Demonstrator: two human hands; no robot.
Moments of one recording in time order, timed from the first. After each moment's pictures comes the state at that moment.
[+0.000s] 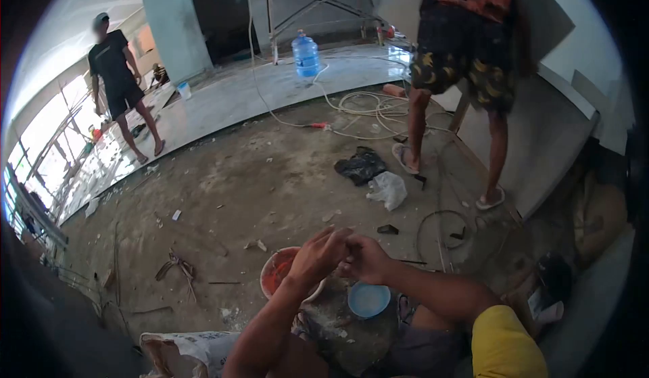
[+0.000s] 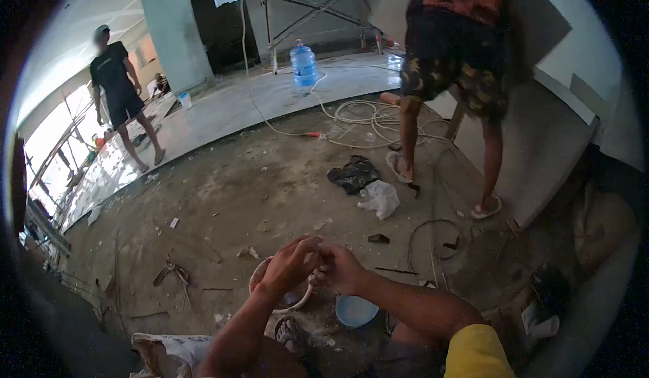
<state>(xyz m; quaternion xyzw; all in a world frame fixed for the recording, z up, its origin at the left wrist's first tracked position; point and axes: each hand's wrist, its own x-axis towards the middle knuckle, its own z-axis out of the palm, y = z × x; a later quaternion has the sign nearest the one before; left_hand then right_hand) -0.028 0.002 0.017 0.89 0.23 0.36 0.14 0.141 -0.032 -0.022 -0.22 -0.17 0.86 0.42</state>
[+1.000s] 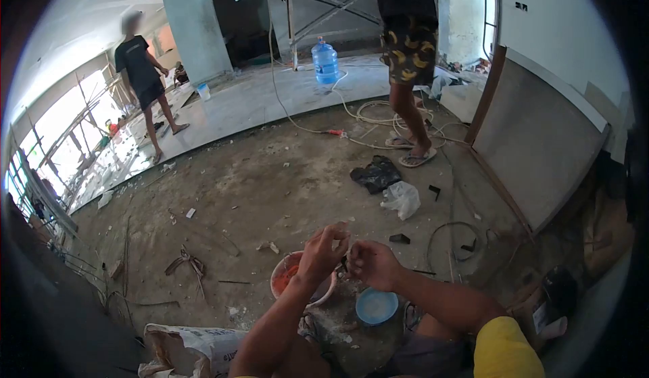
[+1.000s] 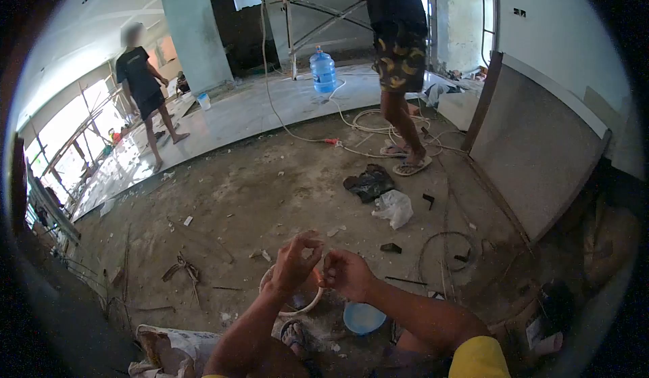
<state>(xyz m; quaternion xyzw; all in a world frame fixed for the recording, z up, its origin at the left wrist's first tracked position) -0.031 0.005 0.019 0.81 0.34 0.45 0.16 0.136 -0.037 -0.012 -0.21 -0.19 0.85 0.45</state>
